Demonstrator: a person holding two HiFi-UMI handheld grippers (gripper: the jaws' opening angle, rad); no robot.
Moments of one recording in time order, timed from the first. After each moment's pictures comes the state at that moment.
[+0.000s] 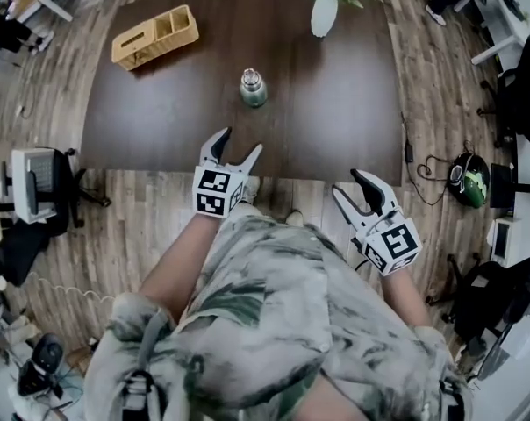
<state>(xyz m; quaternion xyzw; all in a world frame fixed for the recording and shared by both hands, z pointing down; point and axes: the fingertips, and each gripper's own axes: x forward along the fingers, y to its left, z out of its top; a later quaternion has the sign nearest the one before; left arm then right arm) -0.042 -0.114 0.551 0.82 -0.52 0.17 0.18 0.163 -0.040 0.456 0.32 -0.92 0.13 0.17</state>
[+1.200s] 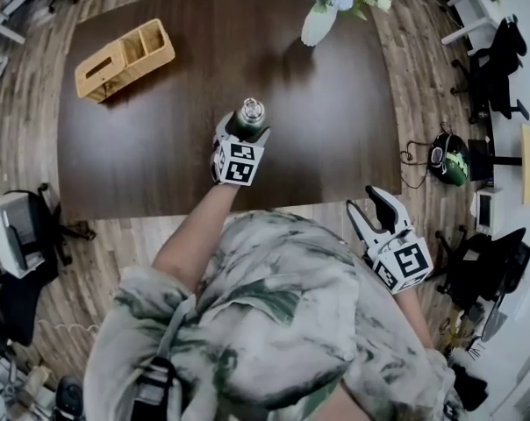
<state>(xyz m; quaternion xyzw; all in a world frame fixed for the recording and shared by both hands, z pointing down) -0.060 -0.284 0.687 0.83 -0.47 0.23 0.18 0.121 -0.105 0.462 0.42 -0.86 0.16 0.23</state>
